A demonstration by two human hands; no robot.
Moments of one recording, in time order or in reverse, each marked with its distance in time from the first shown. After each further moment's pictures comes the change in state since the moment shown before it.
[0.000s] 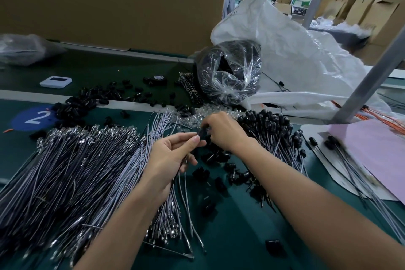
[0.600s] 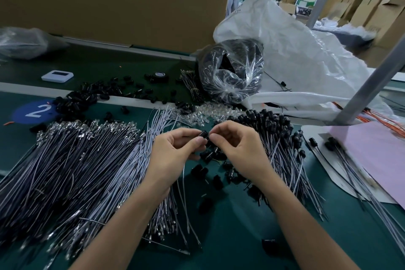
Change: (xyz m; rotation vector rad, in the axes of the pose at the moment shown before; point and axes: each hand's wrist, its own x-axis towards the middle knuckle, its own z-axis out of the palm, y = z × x) left_hand -0.003 -0.003 0.007 0.132 0.024 0.168; right_hand -0.081 -0.012 -0.010 0.838 0.320 0.017
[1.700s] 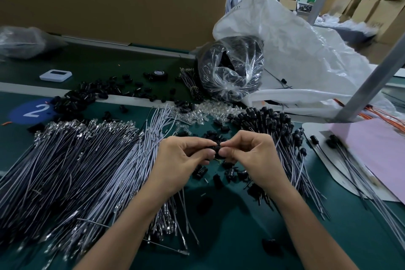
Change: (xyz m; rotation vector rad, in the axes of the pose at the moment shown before) left_hand -0.005 -0.004 0.005 0.236 -0.163 0.192; right_hand -0.020 0.002 -0.016 0.234 0.009 0.083
